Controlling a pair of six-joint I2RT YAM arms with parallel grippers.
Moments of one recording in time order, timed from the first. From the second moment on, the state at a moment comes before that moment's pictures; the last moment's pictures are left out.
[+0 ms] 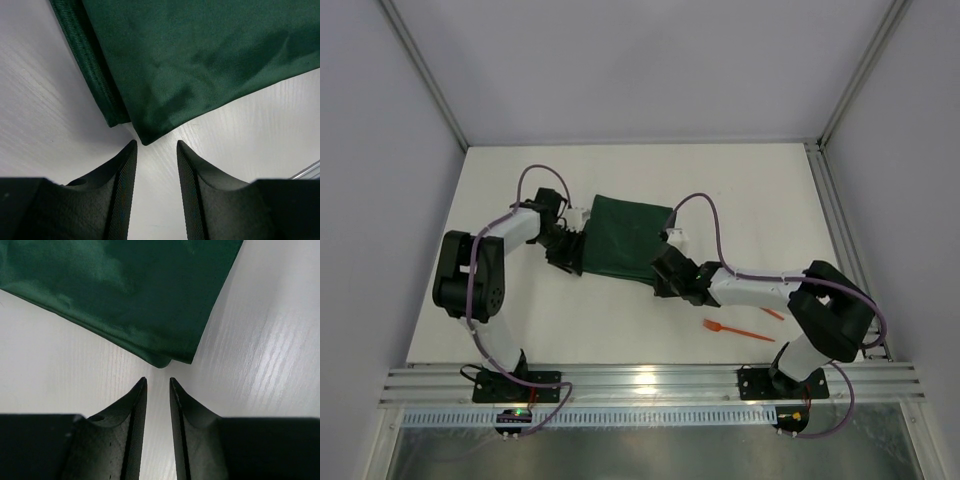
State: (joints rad) left arm -0.18 1.79 1.11 -0.70 0.38 0.16; right arm 0.91 1.56 0.81 -0.14 0.29 0.74
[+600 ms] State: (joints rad) left arm -0.21 1.81 1.11 -0.69 0.38 0.15; right arm 0.91 1.64 0.81 -0.08 0.34 0.75
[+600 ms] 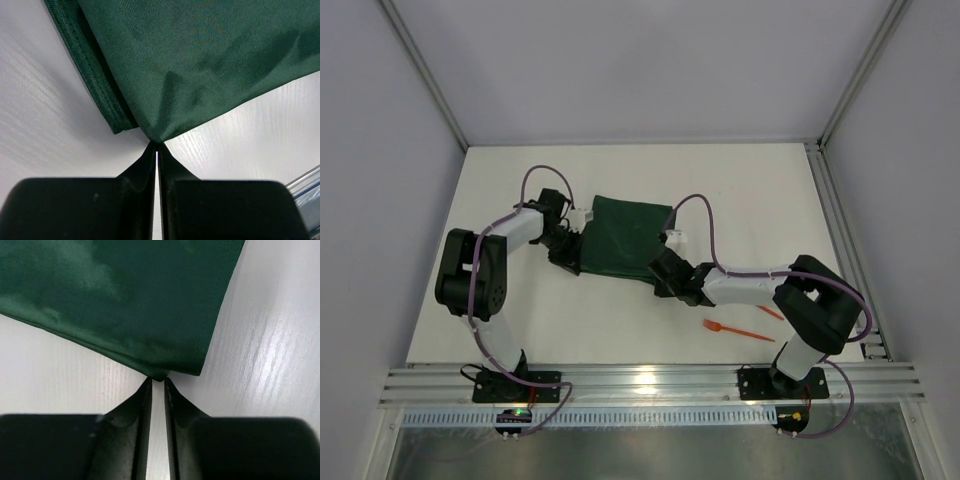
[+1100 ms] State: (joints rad) left arm -0.18 1.81 1.14 -0.70 0.37 0.19; right arm 0.91 1.64 0.80 -0.08 0.38 0.74
